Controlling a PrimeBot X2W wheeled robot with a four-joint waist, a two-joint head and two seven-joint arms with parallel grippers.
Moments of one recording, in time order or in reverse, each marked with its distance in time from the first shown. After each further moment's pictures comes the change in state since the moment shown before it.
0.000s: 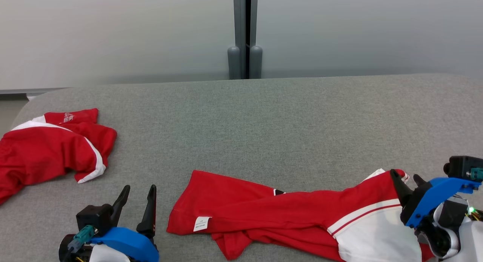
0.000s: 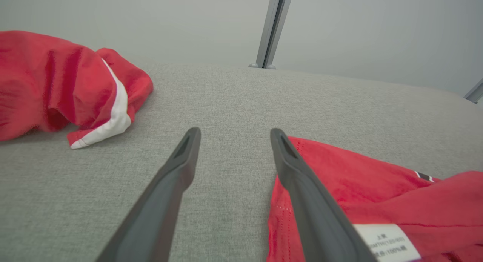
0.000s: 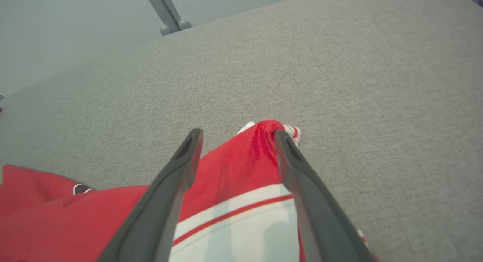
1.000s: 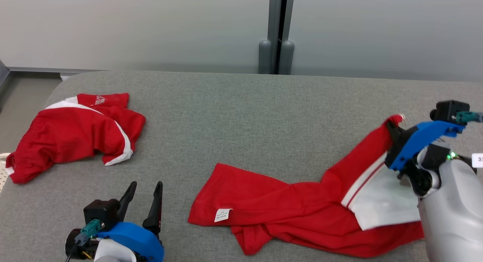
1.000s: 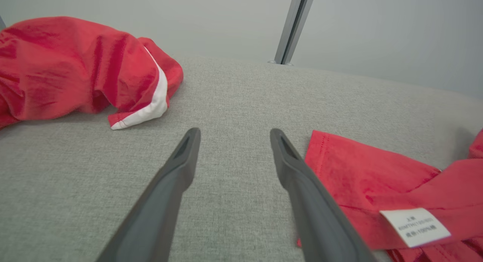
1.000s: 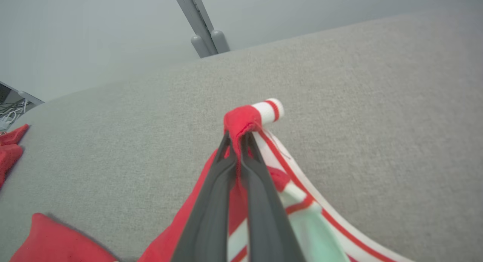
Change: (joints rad) left arm -0.046 -0.018 -0.029 0.044 -0.002 -0.017 0.000; right arm -0.393 -0.042 0.049 0.448 0.001 0.000 -0.089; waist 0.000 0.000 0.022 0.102
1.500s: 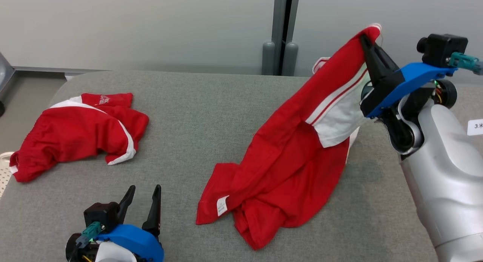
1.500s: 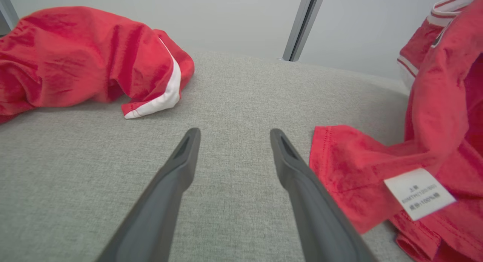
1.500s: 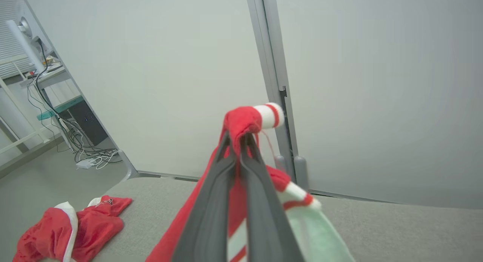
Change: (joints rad) left arm -0.001 -0.011 0.001 0.035 -0.008 0.000 -0.009; right arm -0.197 -0.027 0.339 -0.110 0.224 0.000 -0.286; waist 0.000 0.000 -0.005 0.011
